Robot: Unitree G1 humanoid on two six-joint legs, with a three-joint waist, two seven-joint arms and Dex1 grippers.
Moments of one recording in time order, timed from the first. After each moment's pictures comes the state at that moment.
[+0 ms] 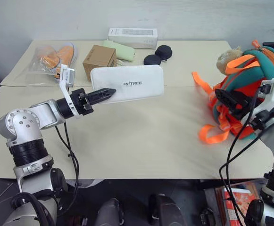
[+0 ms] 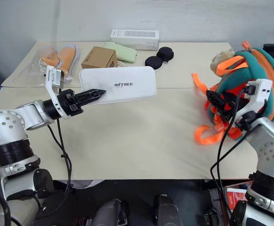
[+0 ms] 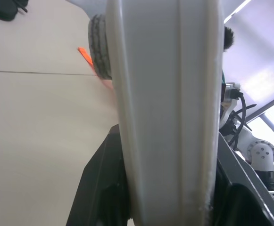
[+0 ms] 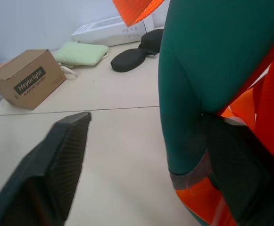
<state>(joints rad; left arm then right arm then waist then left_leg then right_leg) -0.77 0.48 0.49 0.04 -0.84 1.38 -0.65 -0.44 -0.56 -0.52 -0.14 0.71 0.85 0.39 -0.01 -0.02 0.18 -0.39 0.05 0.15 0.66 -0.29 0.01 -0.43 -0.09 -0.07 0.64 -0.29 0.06</state>
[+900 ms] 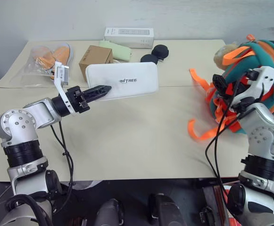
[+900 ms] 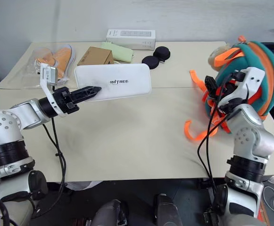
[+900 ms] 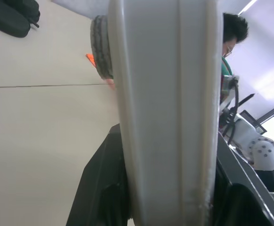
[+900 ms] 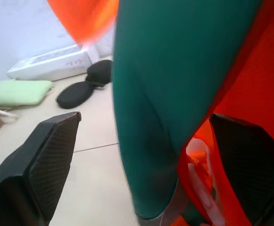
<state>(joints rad) -0.76 0.52 0.43 0.06 -0.89 1.28 -0.62 -0.63 -0.41 -0.42 0.07 0.54 0.63 0.13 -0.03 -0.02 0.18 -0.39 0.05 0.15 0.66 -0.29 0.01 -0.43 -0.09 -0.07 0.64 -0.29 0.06</state>
